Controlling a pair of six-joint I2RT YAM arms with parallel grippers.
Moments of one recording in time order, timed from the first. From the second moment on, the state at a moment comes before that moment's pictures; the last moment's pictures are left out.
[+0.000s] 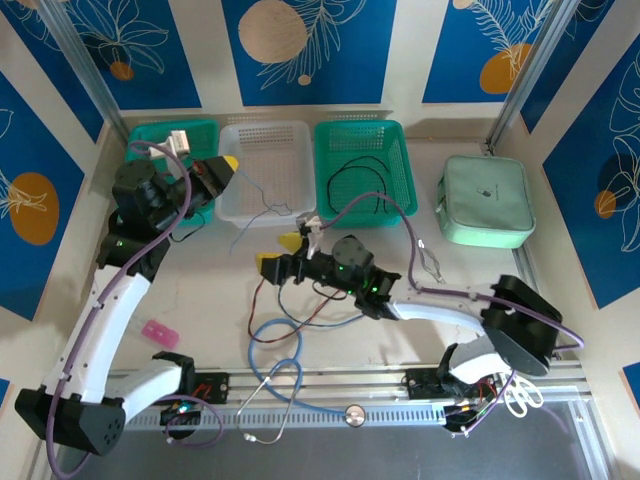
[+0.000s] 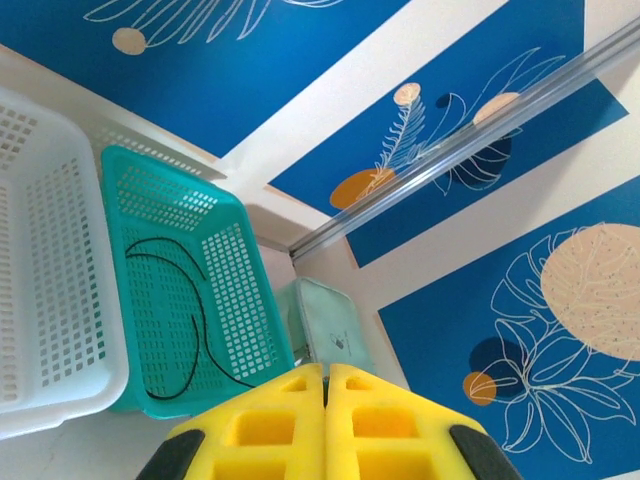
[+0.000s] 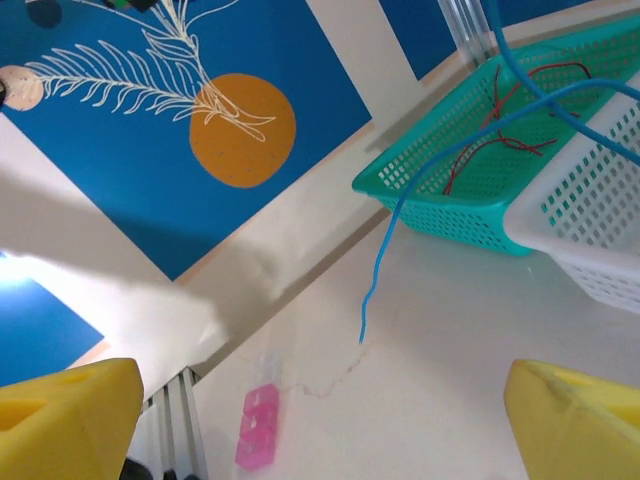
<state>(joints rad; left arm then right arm) -0.24 1.03 1.15 -0.20 0.46 -0.86 1.01 1.45 0.76 0.65 -0.09 0.55</state>
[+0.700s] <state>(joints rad) -0.31 1.05 1.21 -0.24 0.38 -0.79 1.00 1.69 0.89 0.85 -0.05 0.61</state>
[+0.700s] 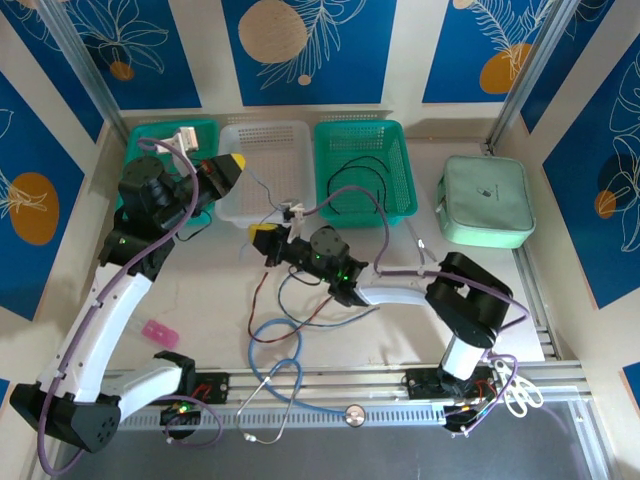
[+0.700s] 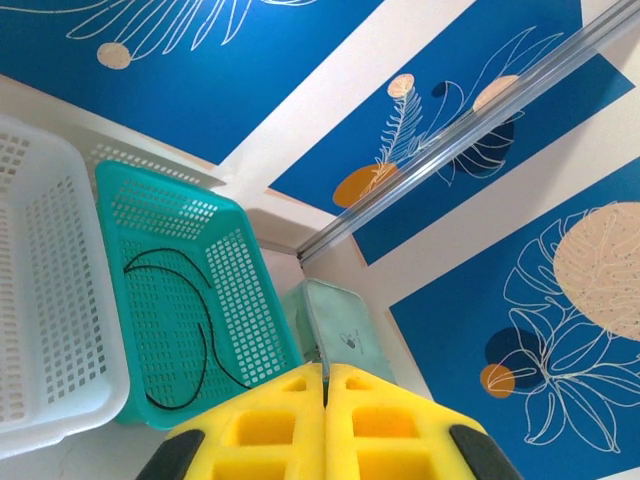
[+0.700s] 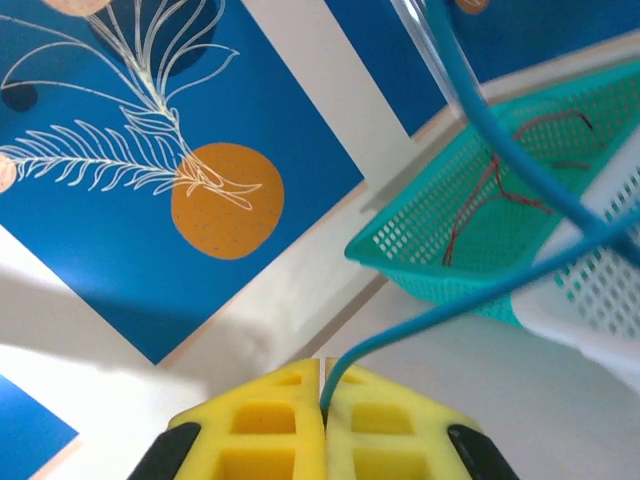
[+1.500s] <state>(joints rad) -0.26 1.05 1.06 -0.31 0.32 -0.71 0.78 0.63 0.60 0.24 -0.06 0.51</state>
